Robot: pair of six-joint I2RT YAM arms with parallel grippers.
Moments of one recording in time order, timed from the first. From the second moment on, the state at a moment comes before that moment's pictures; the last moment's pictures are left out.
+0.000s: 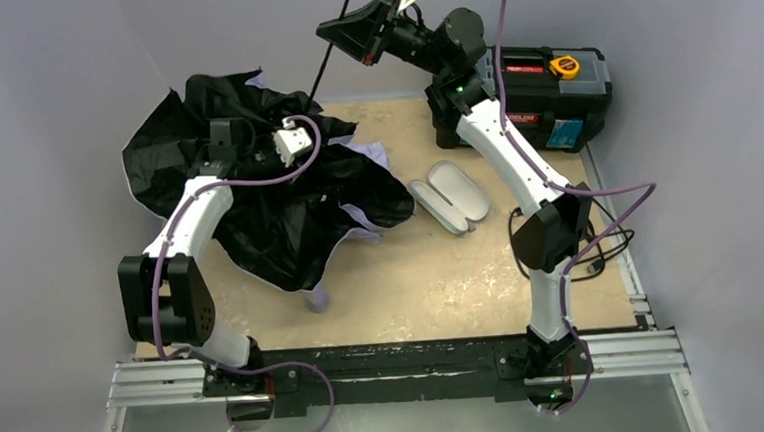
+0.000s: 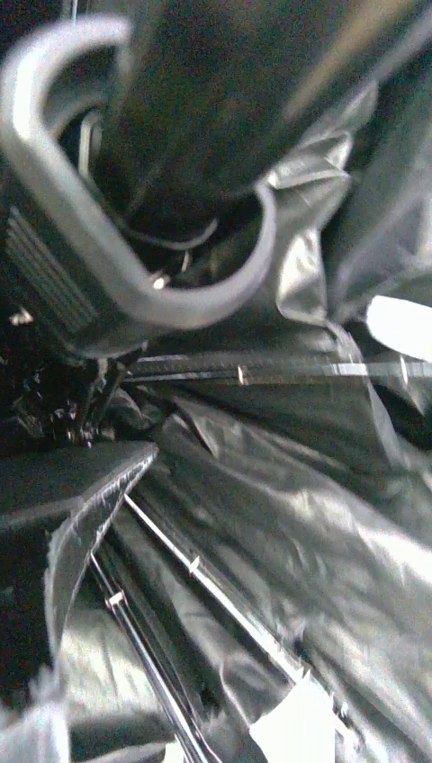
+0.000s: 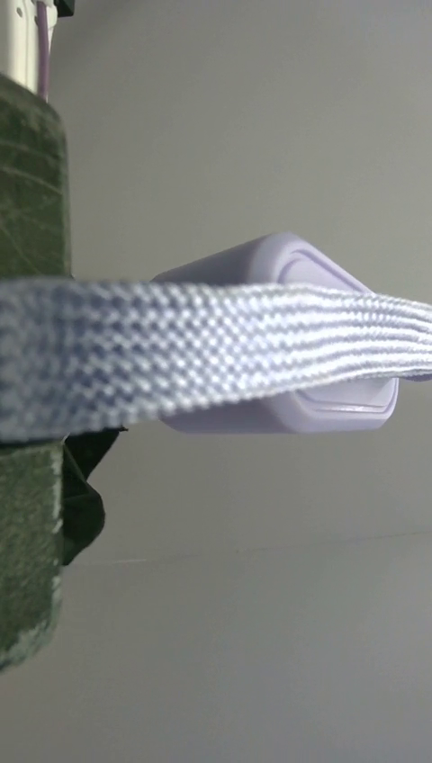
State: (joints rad) left arm -0.05 1.55 1.22 -0.45 0.61 0.86; right arm 0.52 1.99 2.20 0.40 -0.68 0.62
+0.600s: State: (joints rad) left arm 0.00 1.57 1.23 -0.48 0.59 0.98; right arm 0.49 1.89 2.04 0.32 -0.68 0.52
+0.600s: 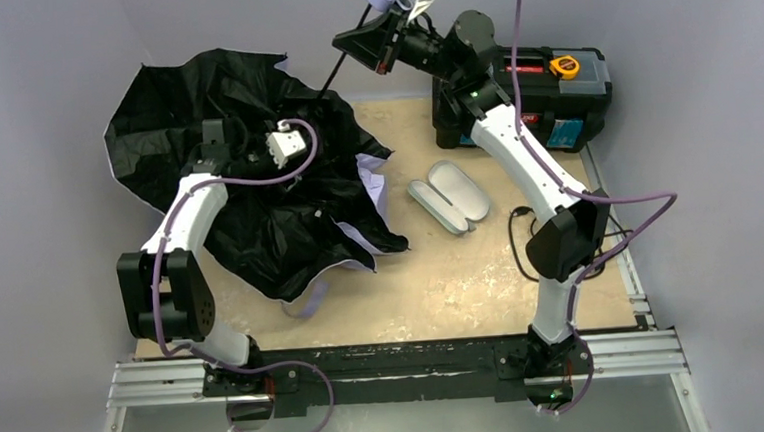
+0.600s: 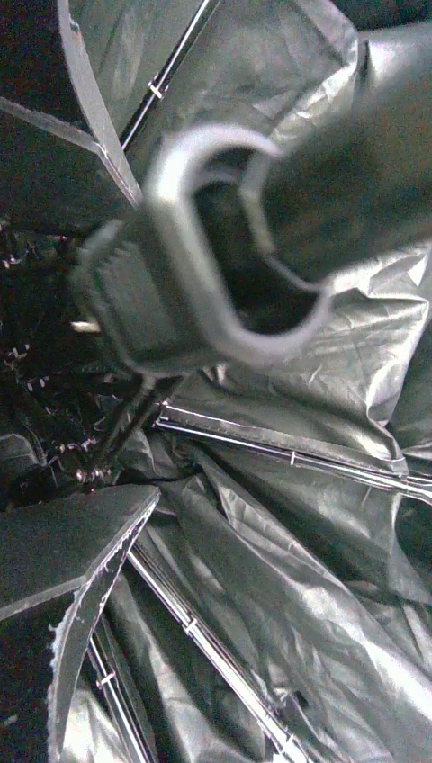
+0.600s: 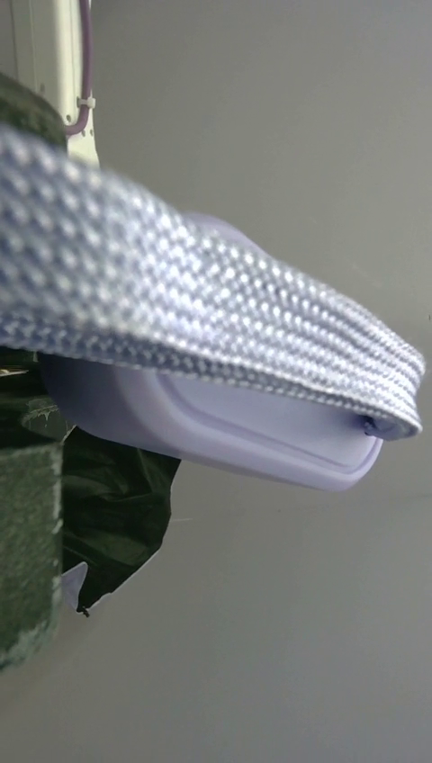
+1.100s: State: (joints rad) left arm -0.08 1.30 1.09 -0.41 0.74 0.73; right arm 0.56 1.89 2.12 0.44 -0.66 0.61
